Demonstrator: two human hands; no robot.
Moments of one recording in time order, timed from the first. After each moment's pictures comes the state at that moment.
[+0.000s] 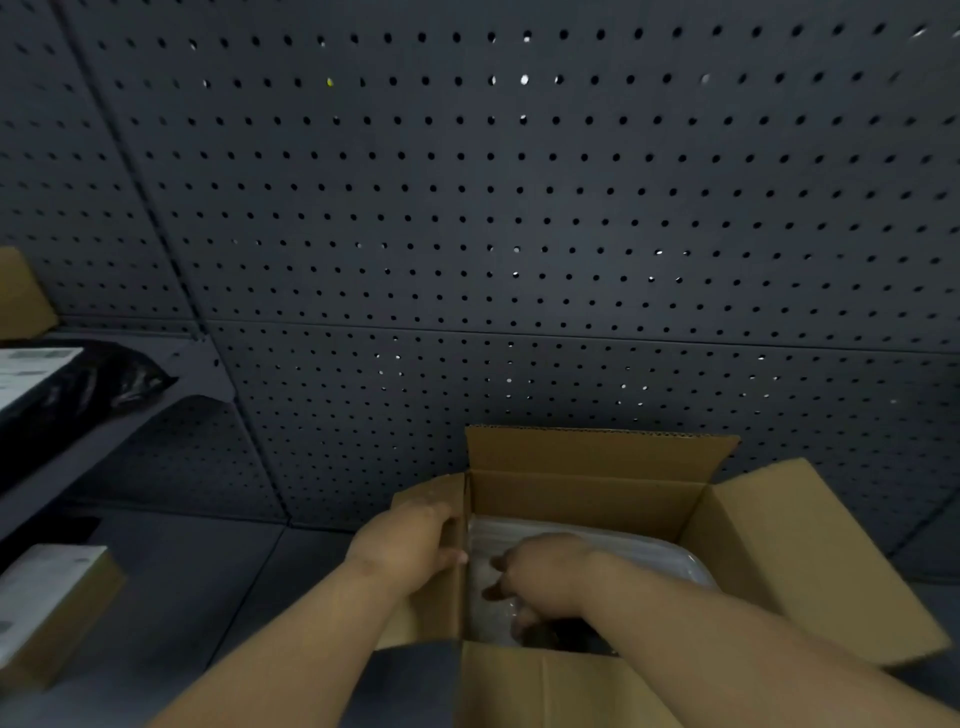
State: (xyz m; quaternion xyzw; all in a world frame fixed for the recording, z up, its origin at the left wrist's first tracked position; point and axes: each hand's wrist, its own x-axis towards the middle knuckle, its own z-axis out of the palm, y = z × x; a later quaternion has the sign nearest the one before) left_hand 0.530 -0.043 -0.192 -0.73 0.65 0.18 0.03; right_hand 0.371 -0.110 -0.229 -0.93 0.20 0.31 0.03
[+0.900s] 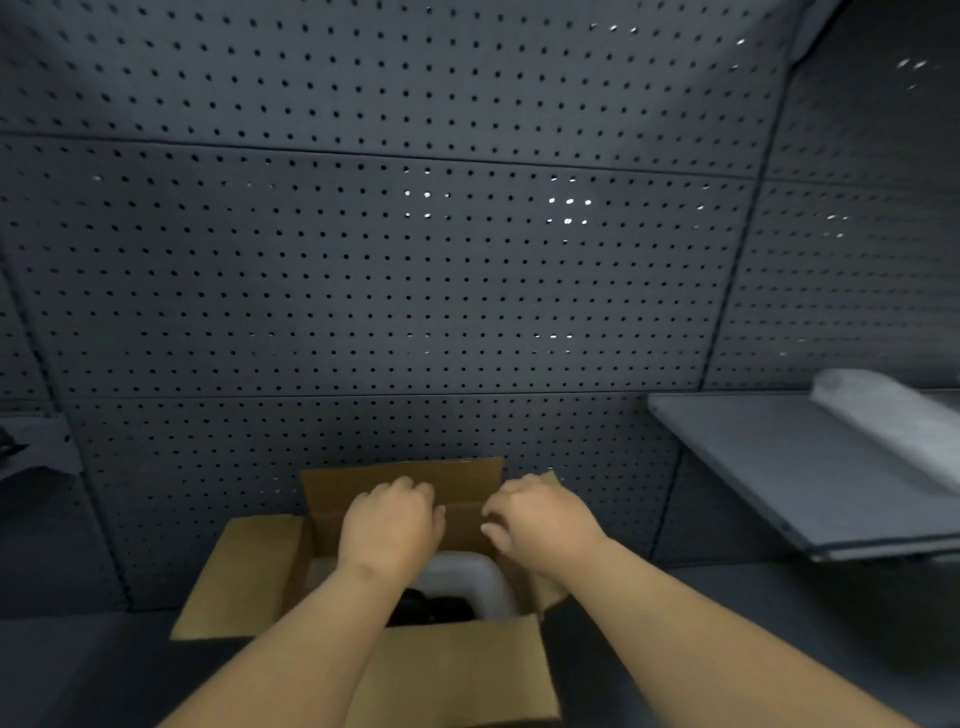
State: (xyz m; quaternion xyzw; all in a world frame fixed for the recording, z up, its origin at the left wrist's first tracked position) left_hand 0.341 -0.005 -0.120 -0.68 0.71 -0.13 -0.11; right_hand 0.175 -0.026 -0.102 -0.88 0.48 -0.06 -0.04
